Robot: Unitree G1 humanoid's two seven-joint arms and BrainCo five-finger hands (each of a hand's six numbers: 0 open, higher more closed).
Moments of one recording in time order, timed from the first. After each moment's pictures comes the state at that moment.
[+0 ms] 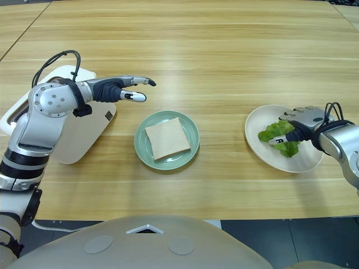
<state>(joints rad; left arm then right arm) -0.43 0.69 -0.20 -0.32 0.25 0.20 -0.86 0.13 -1.21 0.02 -0.03 -0.86 -0.16 0.52</state>
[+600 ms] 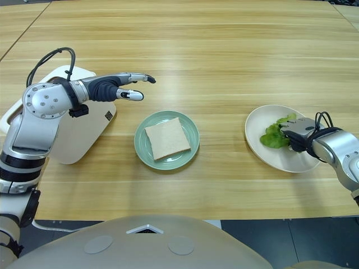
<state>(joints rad) -0.41 0.70 -0.17 -0.37 0.23 0.22 -0.85 0.11 -1.19 0.07 0.01 -0.86 -0.19 0.52</state>
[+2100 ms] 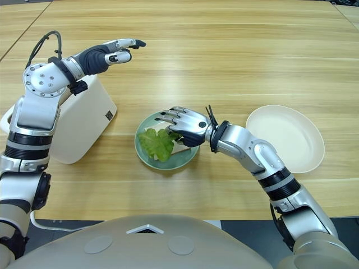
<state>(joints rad) -0.57 0.62 -0.11 -0.06 0.17 0.10 -0.69 -0.23 -0.61 0.43 -0.18 -0.81 -0.49 0.35</state>
